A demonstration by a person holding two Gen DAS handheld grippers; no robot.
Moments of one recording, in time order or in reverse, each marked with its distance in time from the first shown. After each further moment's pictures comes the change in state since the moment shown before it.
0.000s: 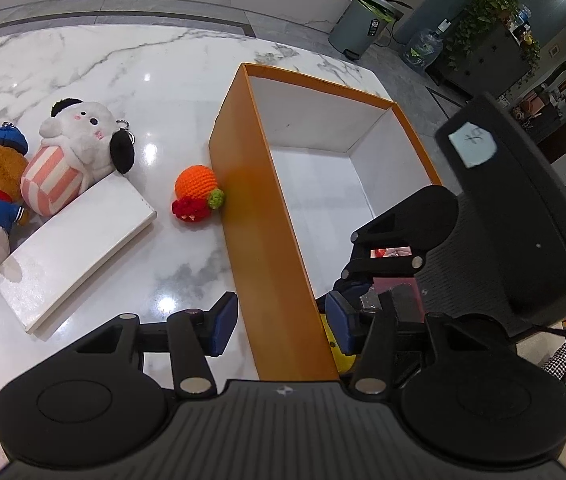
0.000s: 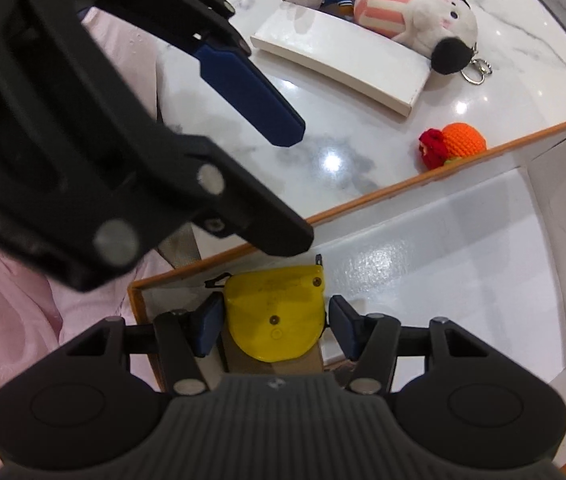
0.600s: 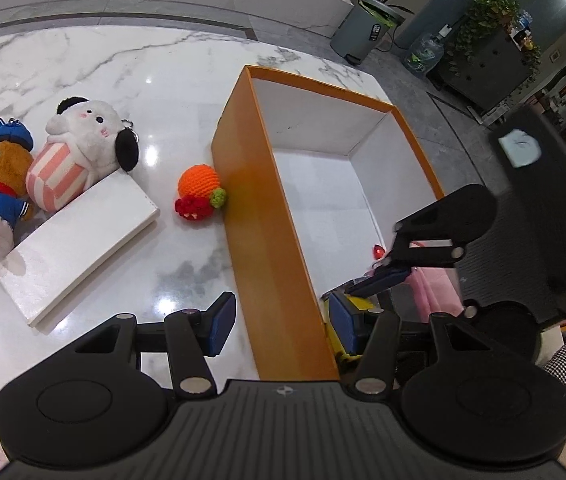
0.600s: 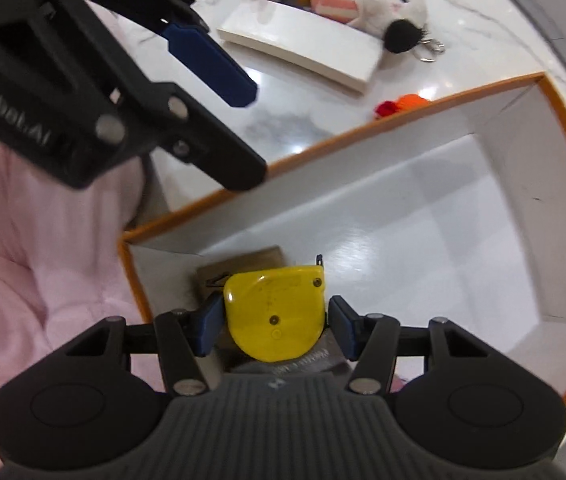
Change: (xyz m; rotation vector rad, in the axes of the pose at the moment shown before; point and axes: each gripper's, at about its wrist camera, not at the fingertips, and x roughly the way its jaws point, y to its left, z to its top) left arm -0.006 0.000 -0.005 -0.001 -0.011 -0.005; right arm -0.016 0.001 -0.027 0.056 0.004 -0.083
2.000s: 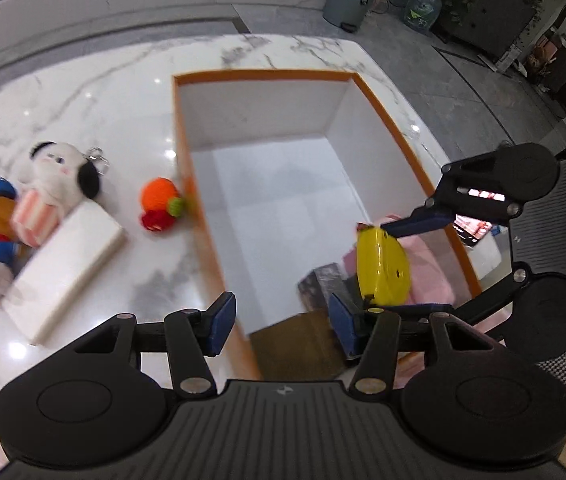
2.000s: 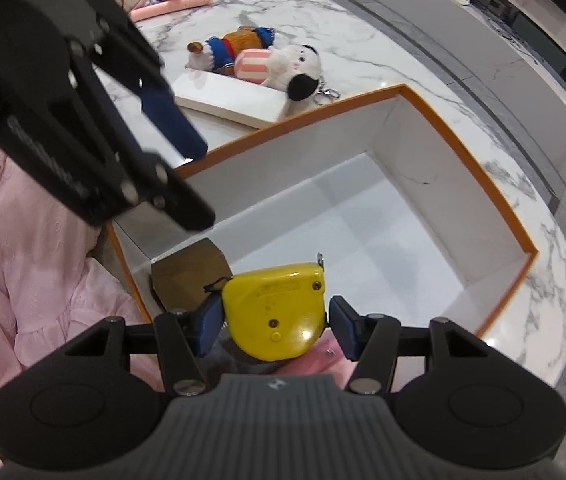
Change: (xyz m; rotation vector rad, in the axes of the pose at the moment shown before) left arm 0.009 -0.073 0.005 0.179 0.074 0.140; right arm -0.053 -0.001 -0.077 0.096 -0.280 -0.204
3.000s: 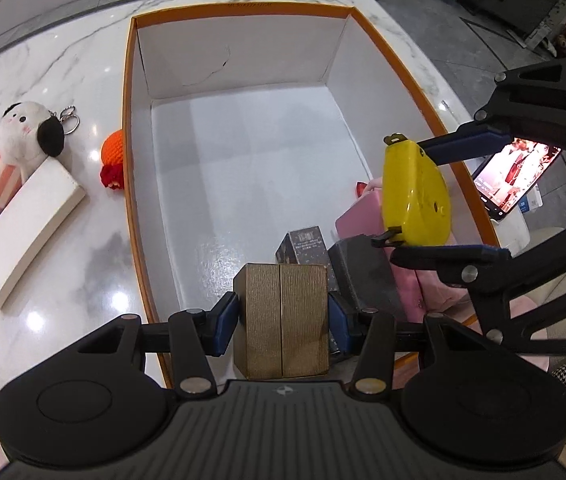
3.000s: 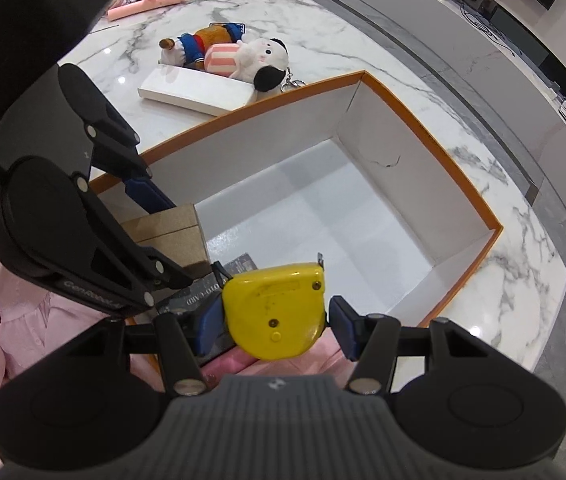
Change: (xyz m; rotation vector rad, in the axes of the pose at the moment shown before) left arm 0.058 -0.046 -0.003 -0.025 0.113 0.070; right arm -0.013 -0.016 -0.018 0.032 0.002 -0.065
